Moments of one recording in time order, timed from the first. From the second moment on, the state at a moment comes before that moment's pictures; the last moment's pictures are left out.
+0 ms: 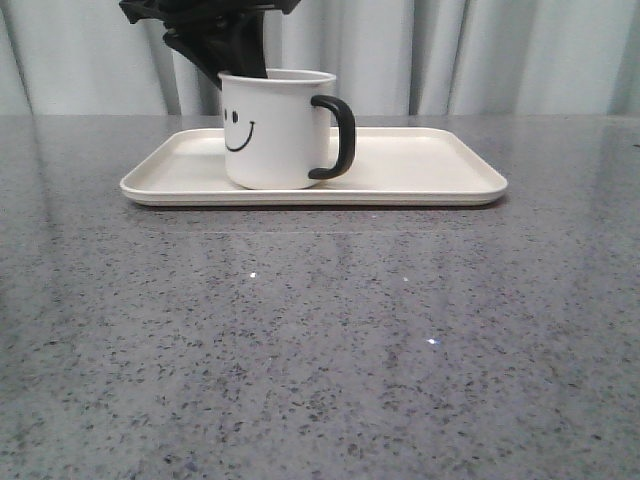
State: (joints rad) left arm -0.45 1.95 -1.85 -0.15 0.98 0.14; right arm -0.03 0.53 -0.53 -0.02 0.52 0.04
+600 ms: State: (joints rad) left arm -0.45 1.82 -1.86 -0.15 1.00 0.14; right arm -0.03 0.53 -0.53 -0.02 0.53 0.04
